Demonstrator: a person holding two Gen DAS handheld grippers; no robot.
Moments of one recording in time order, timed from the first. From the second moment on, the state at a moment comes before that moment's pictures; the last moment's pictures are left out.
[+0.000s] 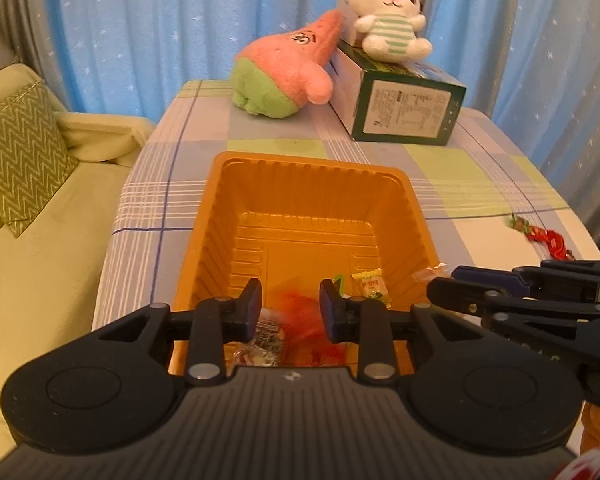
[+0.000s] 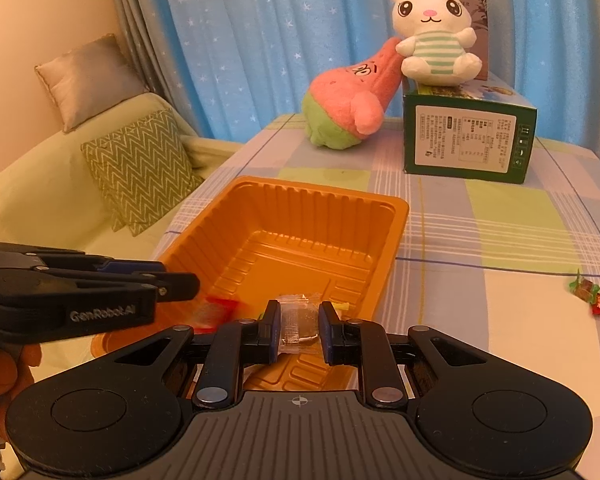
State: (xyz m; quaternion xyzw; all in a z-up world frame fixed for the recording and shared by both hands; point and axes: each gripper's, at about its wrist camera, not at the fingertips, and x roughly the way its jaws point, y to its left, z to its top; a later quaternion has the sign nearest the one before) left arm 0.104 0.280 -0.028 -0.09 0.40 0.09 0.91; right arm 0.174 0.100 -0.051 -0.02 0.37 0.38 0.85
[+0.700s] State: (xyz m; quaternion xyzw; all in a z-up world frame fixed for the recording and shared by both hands) left arm 0.063 0.280 -0.020 -0.10 0.39 0.11 0.91; right arm 0.178 0.094 -0.041 0.06 0.39 0.39 0.83
